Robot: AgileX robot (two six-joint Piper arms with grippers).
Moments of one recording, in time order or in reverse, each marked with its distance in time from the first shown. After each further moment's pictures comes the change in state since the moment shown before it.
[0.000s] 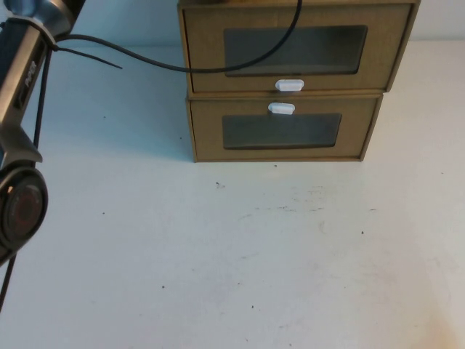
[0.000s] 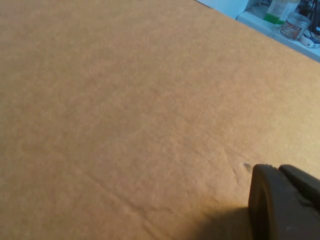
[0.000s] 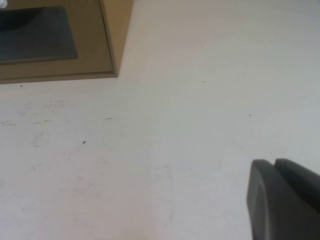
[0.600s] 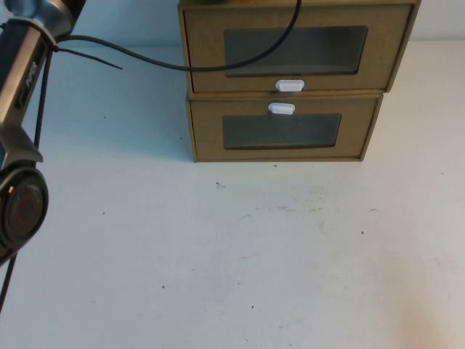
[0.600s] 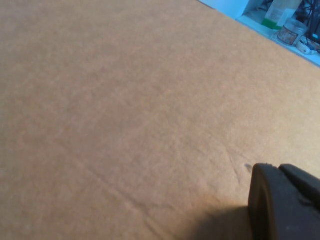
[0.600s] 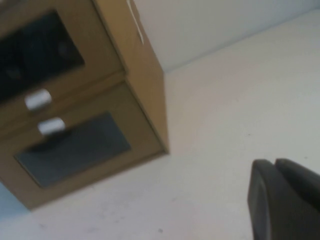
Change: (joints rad) right arm 0.000 0.000 0.000 0.328 -0.148 0.000; left arm 0.000 0.007 -0.005 -0.011 0.000 -0.032
